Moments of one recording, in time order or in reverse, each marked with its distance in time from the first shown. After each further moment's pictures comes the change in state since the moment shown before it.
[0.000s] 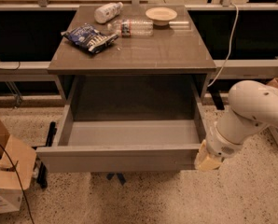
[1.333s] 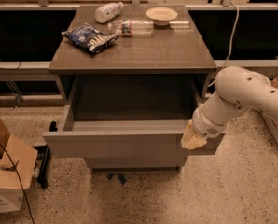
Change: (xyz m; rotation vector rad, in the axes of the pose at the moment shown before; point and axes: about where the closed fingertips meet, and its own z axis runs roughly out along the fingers) arm -0.048 -0.065 -0.005 0.113 -0.046 -0.154
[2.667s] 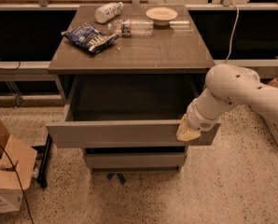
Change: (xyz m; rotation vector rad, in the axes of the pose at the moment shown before) arm -0.005 -0.033 0.007 0.063 0.032 -0.045
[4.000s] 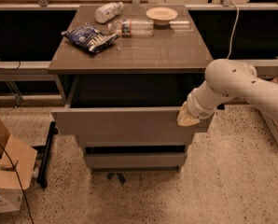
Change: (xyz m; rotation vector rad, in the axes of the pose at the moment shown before) arm 0.012 -0.066 0.004 0.131 0.012 -0.069
